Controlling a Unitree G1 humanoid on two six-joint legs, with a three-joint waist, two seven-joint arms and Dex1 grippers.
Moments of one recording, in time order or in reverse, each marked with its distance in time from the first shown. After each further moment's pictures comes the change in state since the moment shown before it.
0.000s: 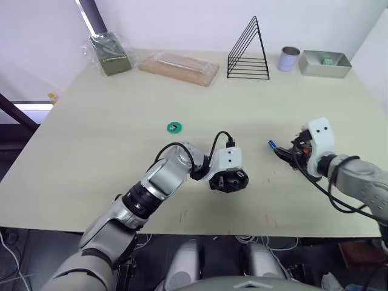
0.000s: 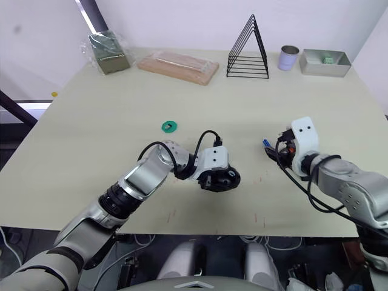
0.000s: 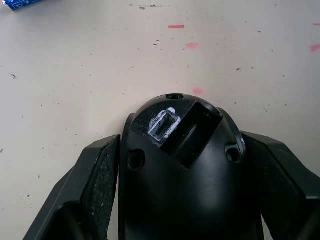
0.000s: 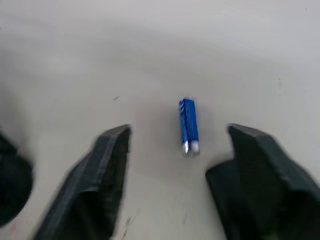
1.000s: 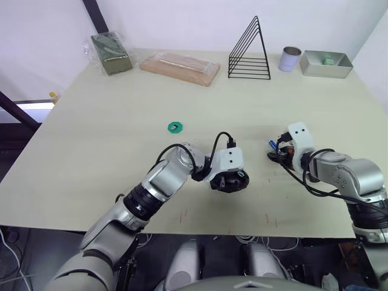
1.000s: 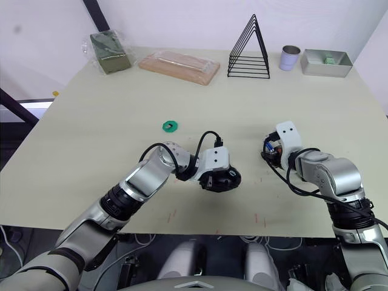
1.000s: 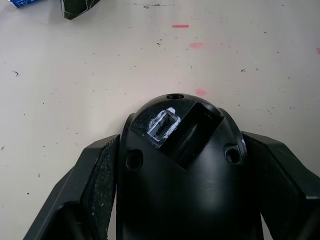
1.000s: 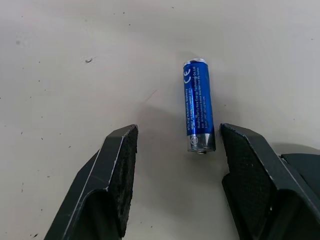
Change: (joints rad) left arm 0.008 -0.008 0.000 -0.014 0.010 0.020 0.019; right arm -0.090 0.137 0.052 0.185 -0.279 0.098 0.172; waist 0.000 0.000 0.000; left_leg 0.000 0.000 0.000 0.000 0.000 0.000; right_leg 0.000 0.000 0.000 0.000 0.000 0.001
